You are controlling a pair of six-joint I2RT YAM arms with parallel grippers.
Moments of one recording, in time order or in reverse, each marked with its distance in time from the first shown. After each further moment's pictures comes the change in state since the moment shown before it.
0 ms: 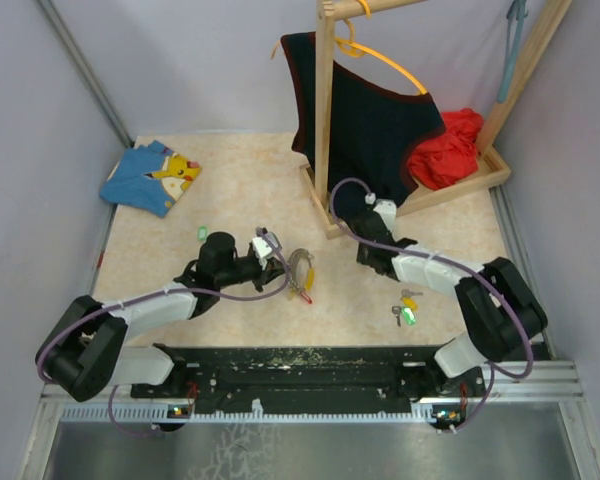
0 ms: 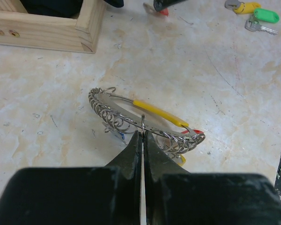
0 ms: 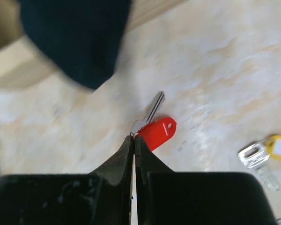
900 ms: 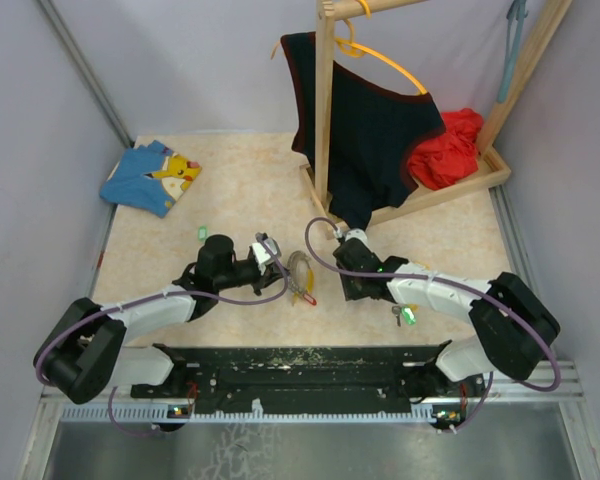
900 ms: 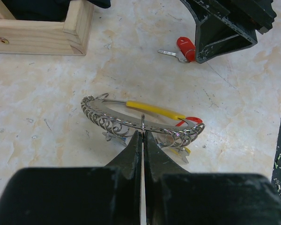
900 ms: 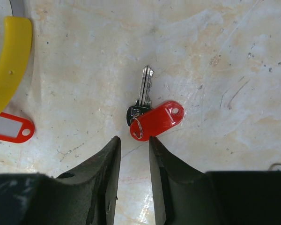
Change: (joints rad) left arm 0.000 -0.019 -0.029 0.008 0.054 0.057; right arm 0.270 -0.140 -0.098 -0.194 -0.195 -0.124
